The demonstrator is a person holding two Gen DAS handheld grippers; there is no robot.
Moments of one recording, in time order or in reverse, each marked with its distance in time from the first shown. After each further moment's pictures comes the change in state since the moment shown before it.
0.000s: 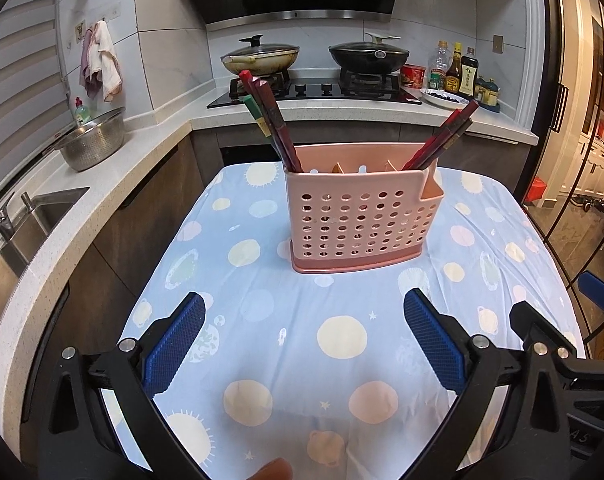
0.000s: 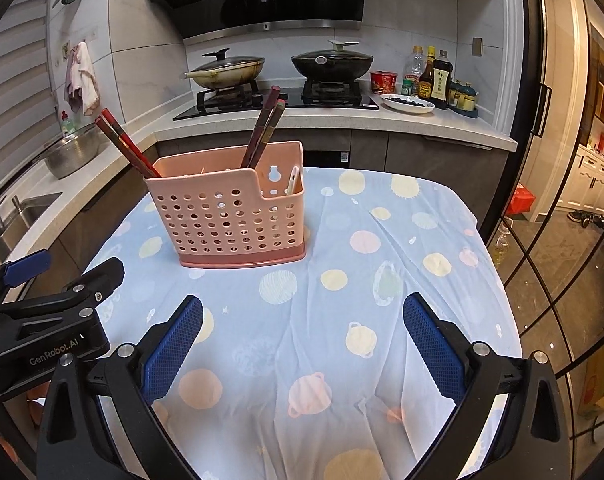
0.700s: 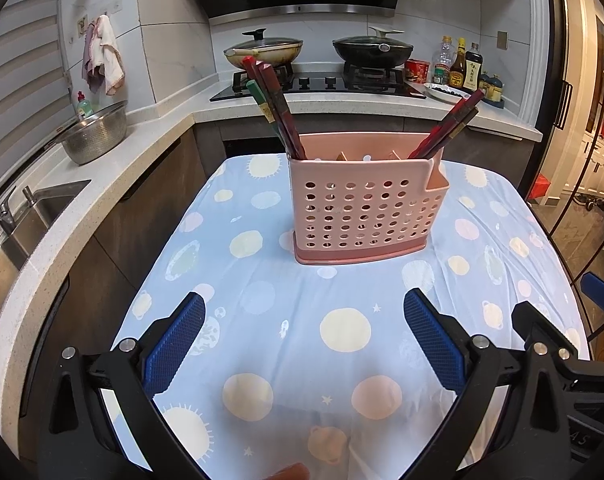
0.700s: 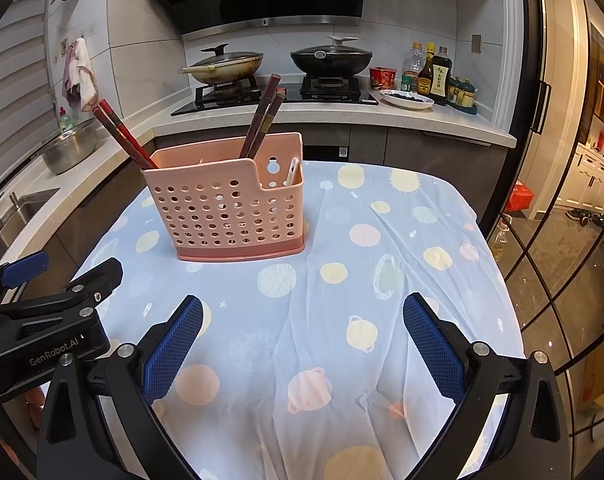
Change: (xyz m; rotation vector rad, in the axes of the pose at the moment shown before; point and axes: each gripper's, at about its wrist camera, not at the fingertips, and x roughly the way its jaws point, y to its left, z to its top) left arm 0.005 0.000 -0.006 -0.007 0.017 0.013; right arm 0.003 0.003 -0.006 -0.001 0.013 -0.009
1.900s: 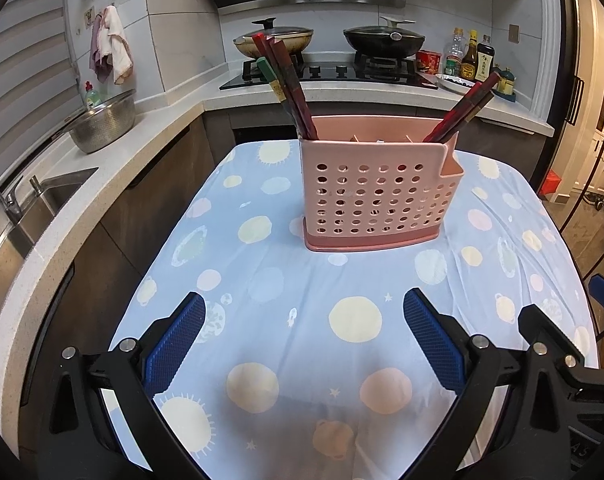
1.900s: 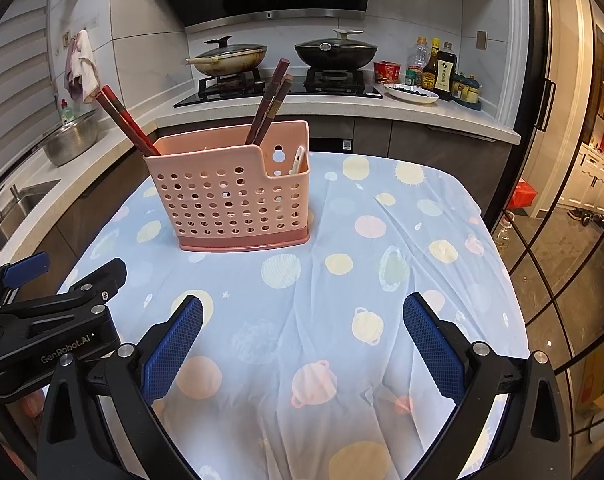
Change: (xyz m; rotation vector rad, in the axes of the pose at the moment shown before) left arm 0.008 0.001 -0.007 -0.015 0.037 0.037; right arm 0.006 0.004 -0.004 -0.011 0.022 0.005
